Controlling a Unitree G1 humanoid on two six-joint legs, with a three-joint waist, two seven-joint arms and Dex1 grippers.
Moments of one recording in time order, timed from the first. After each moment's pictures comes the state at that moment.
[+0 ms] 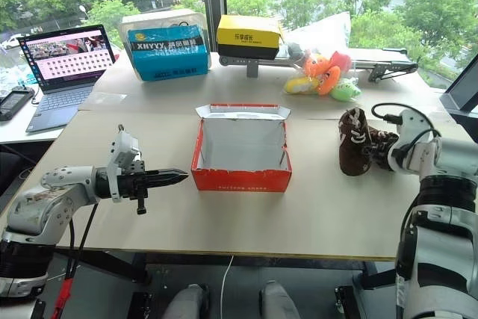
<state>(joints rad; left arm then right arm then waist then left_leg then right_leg) -0.36 0.76 0.06 -0.14 -0.58 0.62 -1.10 -0.83 -0.79 -0.26 0.35 0.26 1.22 0.35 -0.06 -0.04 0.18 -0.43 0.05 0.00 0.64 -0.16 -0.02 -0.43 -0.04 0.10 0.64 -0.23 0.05</state>
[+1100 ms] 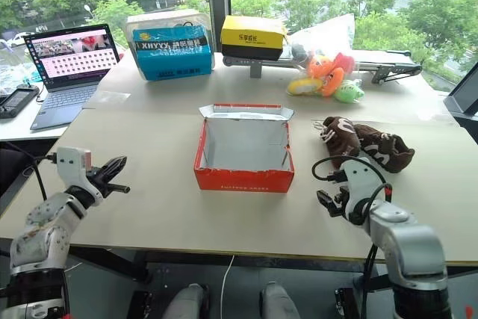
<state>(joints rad) -0.17 0.49 0.37 0.04 -0.37 0.37 -0.42 -0.12 -0.50 -0.17 -0.47 0.21 1.09 0.15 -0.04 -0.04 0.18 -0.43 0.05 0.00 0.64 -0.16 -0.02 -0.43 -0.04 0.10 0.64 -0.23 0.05</state>
